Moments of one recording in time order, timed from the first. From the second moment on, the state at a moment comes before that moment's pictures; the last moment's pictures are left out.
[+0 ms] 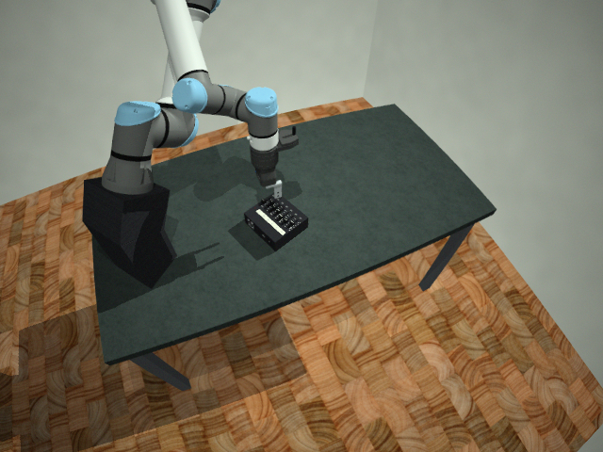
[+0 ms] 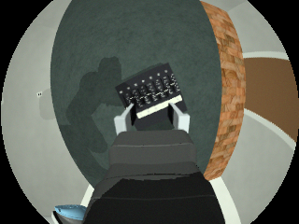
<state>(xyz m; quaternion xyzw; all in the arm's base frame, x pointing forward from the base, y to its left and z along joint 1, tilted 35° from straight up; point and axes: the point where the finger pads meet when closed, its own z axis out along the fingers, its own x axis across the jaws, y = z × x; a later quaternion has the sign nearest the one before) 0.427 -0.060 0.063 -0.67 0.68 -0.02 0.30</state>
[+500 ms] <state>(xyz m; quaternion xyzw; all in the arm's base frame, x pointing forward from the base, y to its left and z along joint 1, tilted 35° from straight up) 0.431 -0.063 0.059 -0.61 0.73 0.01 0.30</state>
